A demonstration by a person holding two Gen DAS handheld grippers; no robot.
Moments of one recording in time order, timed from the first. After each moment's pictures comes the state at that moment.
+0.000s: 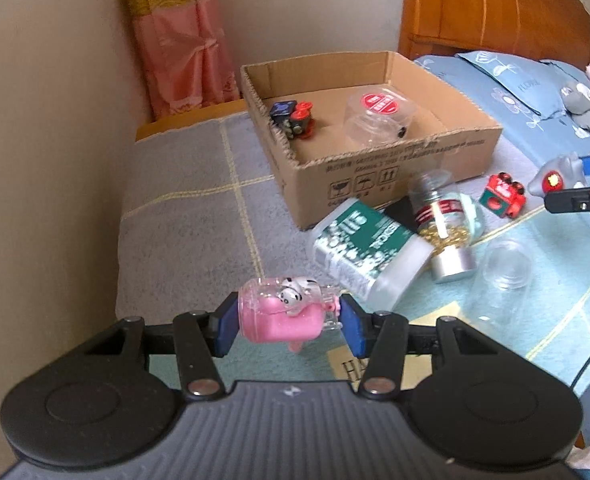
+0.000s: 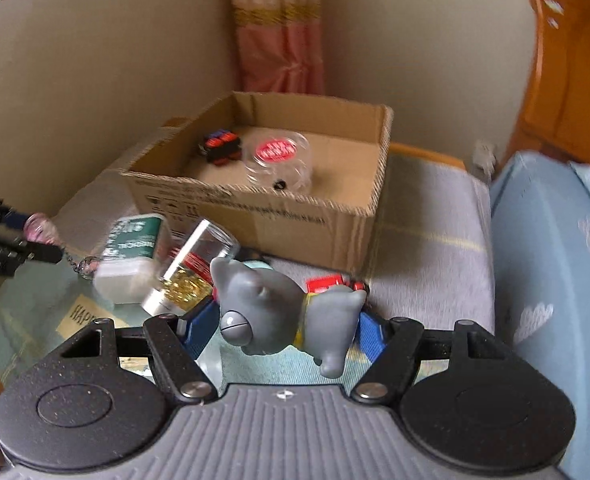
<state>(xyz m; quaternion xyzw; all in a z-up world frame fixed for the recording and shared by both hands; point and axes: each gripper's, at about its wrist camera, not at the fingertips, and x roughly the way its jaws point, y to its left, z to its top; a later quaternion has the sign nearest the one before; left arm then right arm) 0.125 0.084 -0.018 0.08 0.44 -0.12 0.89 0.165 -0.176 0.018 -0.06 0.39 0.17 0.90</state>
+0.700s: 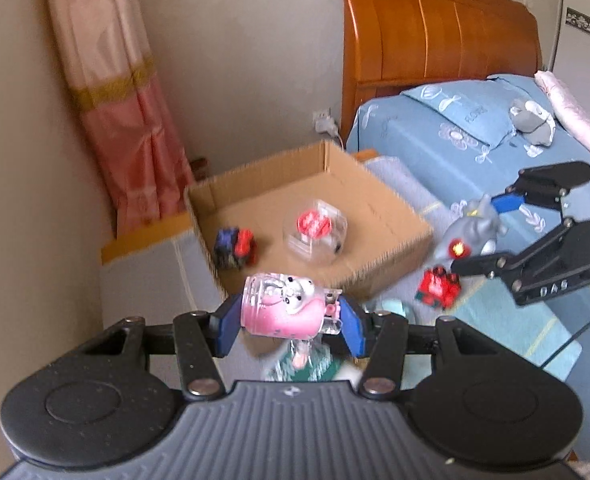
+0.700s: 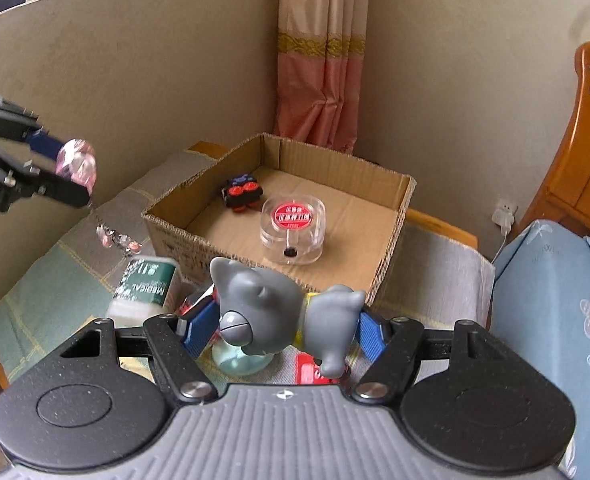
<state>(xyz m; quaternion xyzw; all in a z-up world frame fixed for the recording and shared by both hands) 0.170 0.033 0.083 0.11 0.38 -0.19 0.90 0.200 -0.172 0.070 -0.12 0.36 0.22 0.90</state>
